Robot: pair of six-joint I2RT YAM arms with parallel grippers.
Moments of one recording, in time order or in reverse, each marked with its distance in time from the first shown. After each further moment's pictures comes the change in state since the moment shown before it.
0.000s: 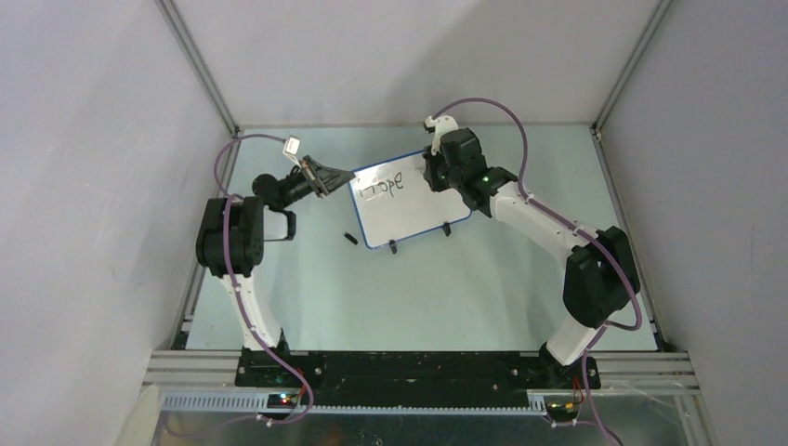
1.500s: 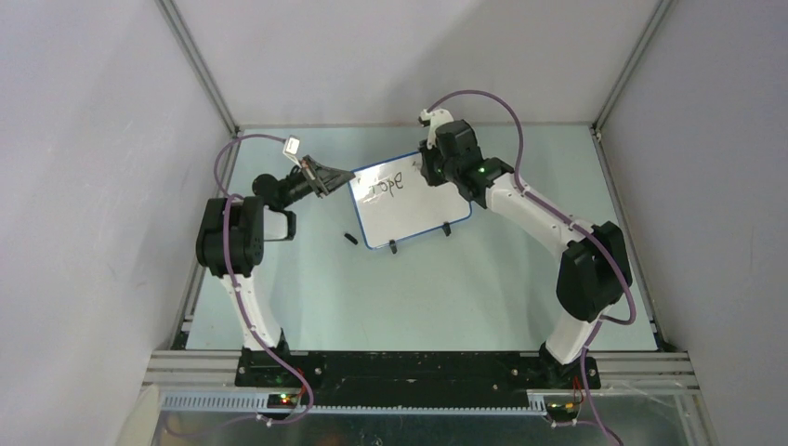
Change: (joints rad) left arm 0.000 0.000 0.000 -0.001 0.001 0.000; right arm 0.002 0.052 0.113 -0.080 -0.006 -0.006
